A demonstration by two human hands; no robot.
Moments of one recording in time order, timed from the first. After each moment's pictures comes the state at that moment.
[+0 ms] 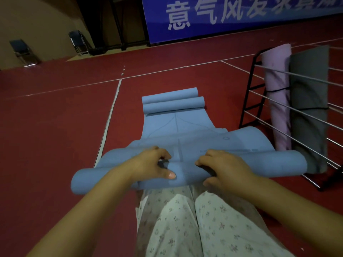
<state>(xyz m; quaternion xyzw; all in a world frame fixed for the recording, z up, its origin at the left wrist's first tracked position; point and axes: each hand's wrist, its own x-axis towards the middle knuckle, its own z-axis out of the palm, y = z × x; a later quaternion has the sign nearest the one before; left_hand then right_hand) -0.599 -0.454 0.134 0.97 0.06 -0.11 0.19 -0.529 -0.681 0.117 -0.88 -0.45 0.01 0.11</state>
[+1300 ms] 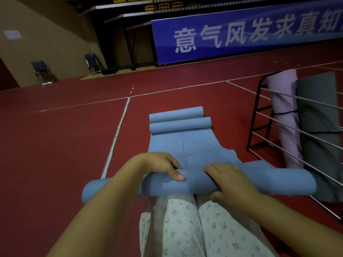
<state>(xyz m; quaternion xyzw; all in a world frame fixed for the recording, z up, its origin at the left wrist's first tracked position) -0.533 -0.429 0.162 0.90 0.07 -0.25 0.34 -0.494 -0.664 0.110 -0.89 -0.44 -0.02 0.09</state>
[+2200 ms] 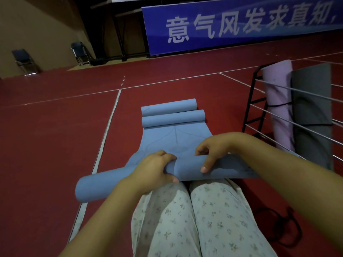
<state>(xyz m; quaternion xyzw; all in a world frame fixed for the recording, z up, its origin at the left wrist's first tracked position) -0.548 -0.435 0.117 0.99 -0.01 0.05 0.13 -0.402 -0.616 0.166 -0.85 -0.42 0.32 0.04</state>
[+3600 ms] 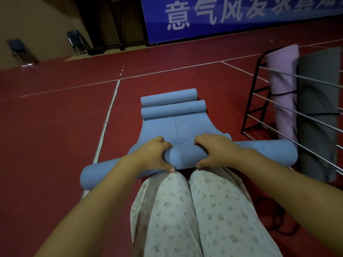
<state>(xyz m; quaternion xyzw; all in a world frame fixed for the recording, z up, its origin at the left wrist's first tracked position) -0.516 -0.416 0.113 0.99 -0.03 -0.05 0.08 -0.424 -0.626 0.113 -0.89 -0.46 0.03 0.07</state>
